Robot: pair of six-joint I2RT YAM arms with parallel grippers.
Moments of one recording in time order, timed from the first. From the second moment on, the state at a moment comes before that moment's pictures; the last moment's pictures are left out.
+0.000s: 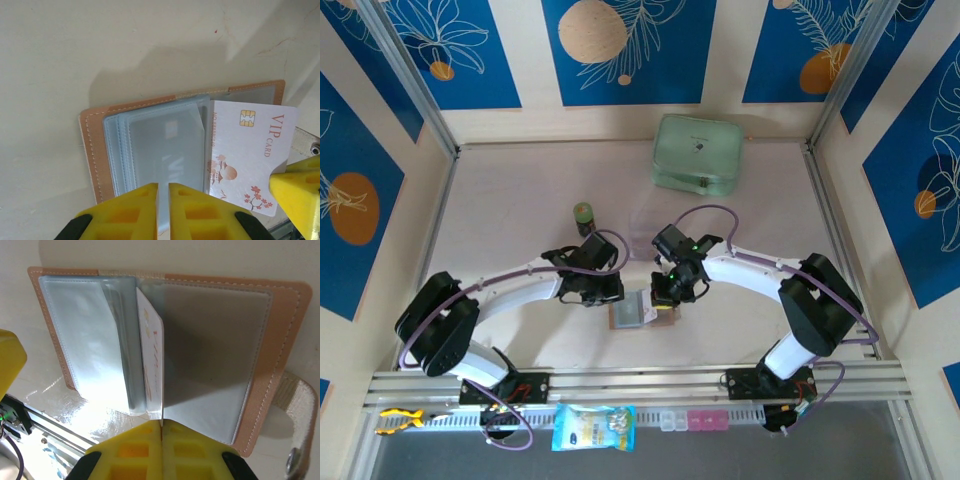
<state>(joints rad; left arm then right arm) -0.79 1.48 0.85 -0.50 0.24 -0.88 0.75 1.57 0.95 -0.71 -0.39 0.73</state>
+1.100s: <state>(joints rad) -0.78 1.43 0.84 -0.52 0.21 -0.88 0.67 1.50 1.11 -0.87 -0.36 0.10</state>
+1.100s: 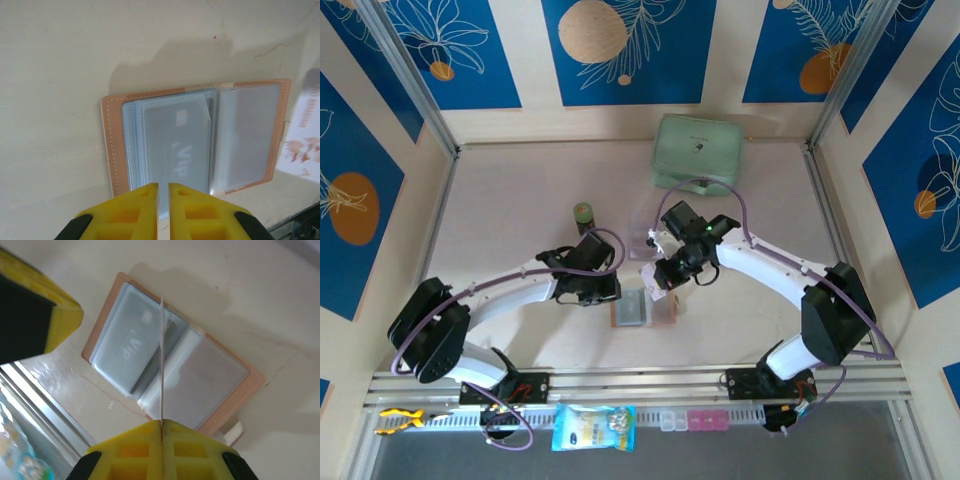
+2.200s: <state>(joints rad) -0.71 1.35 0.78 -0.52 0.21 -0.86 0.49 1.96 1.73 -1.11 -0.27 -0.71</state>
